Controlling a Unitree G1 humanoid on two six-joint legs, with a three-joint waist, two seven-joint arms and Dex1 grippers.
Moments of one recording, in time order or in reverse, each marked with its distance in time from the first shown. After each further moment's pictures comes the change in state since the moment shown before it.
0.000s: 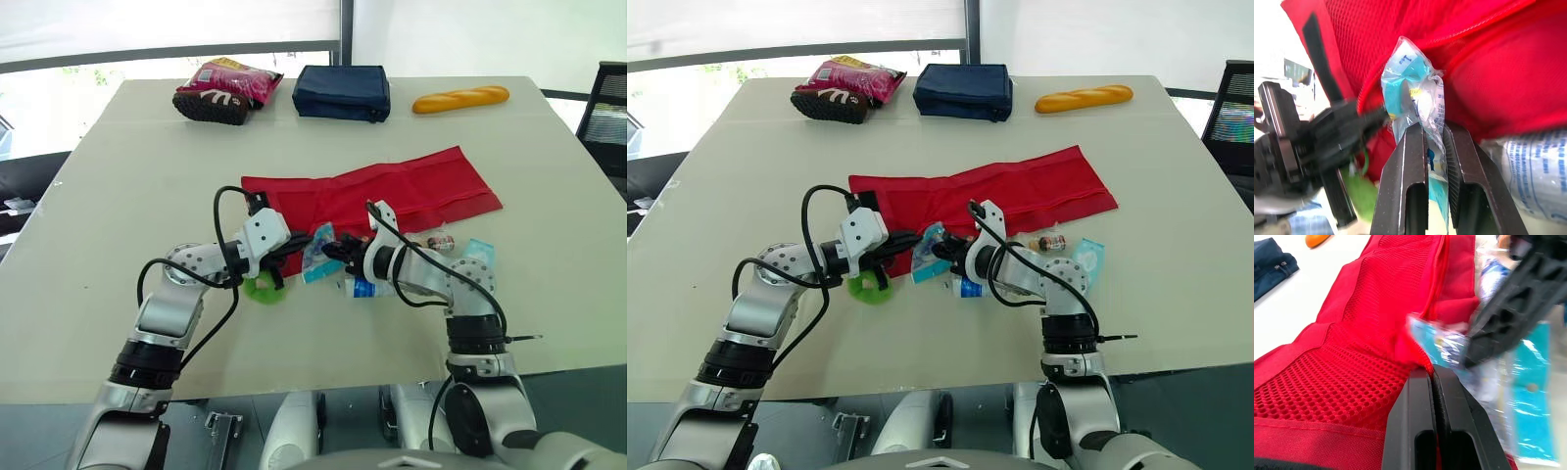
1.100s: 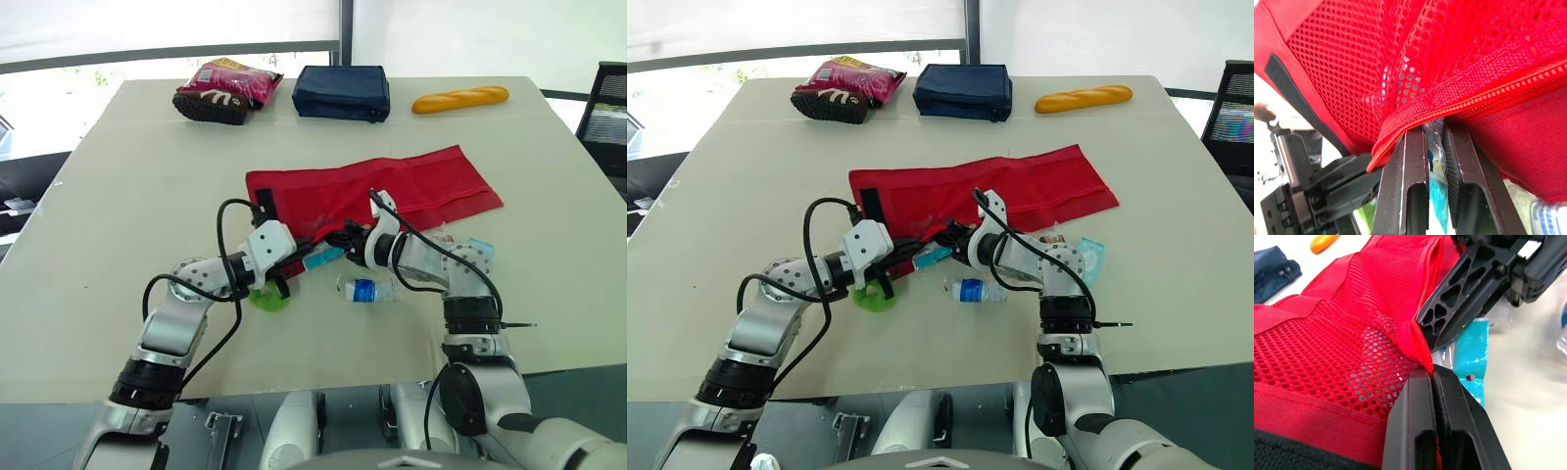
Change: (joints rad) left arm 0.068 -0.018 -0.014 -0.098 0.010 0.004 0.054; right arm -0.117 0.035 -0.113 0.158 -0.116 -0.073 0.109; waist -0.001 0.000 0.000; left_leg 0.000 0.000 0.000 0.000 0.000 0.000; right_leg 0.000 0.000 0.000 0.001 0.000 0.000
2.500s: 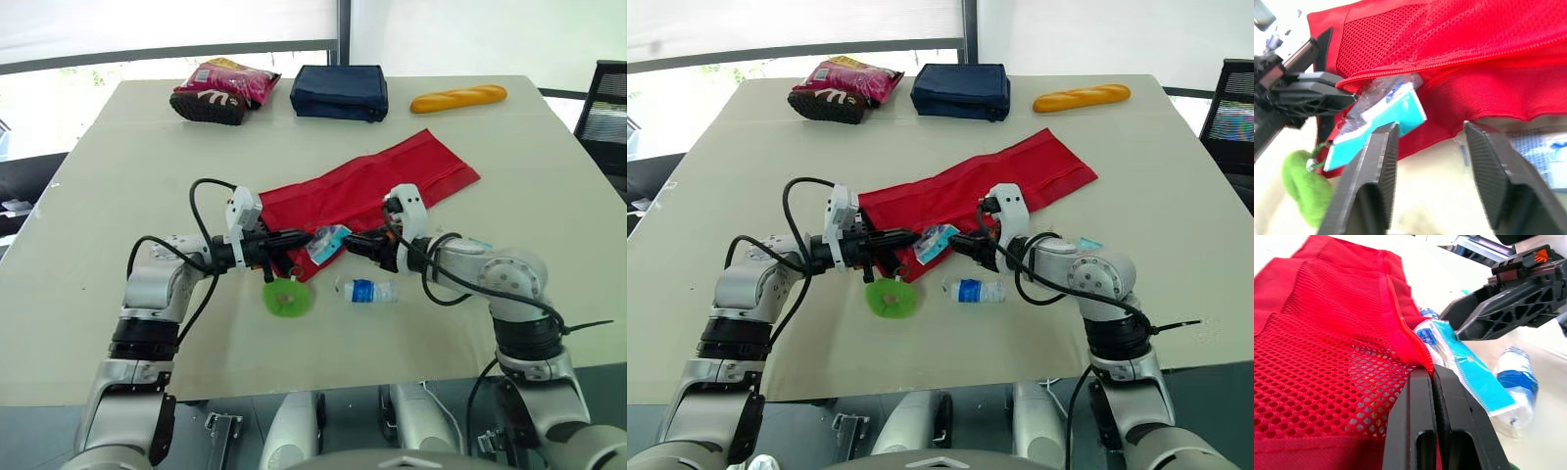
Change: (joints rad) left arm -0.199 0.011 0.115 0.280 -0.368 0.349 -0.356; right arm 0.105 -0.399 0.315 -0.488 -0.206 0.049 0.340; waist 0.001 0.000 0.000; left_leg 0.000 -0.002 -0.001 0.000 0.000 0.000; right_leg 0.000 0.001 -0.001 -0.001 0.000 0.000
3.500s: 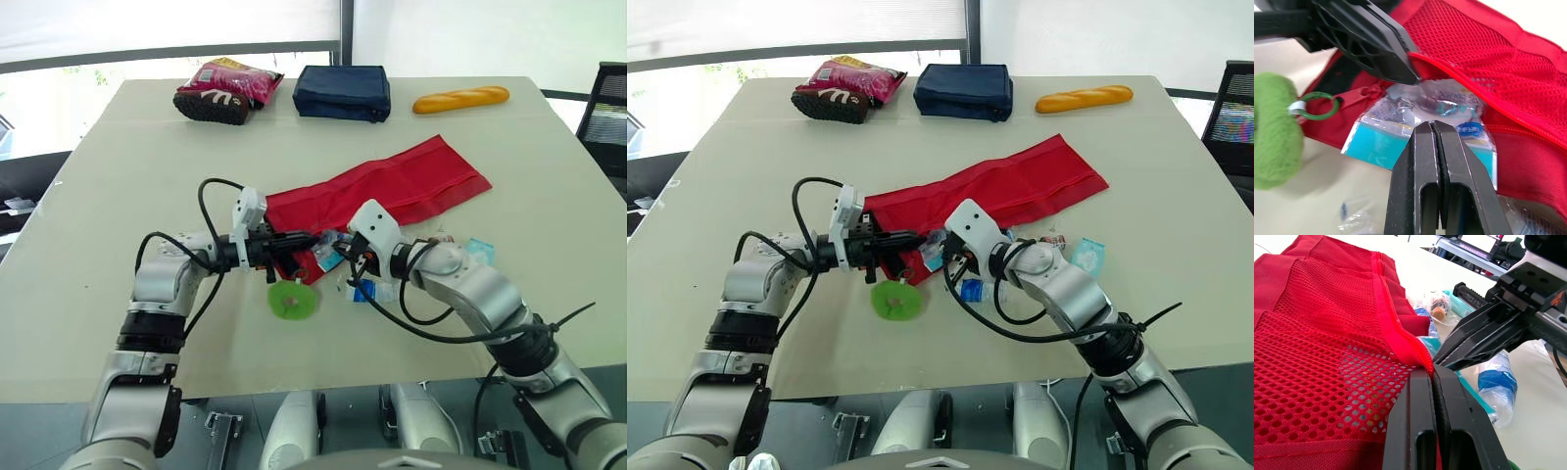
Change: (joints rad) left arm -0.027 -0.025 -0.021 0.041 0.002 0.003 -0.052; right arm -0.004 -0.065 0.350 -0.017 -0.600 -0.332 0.374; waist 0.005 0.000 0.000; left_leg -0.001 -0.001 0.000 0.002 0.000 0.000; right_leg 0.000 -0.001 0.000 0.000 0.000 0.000
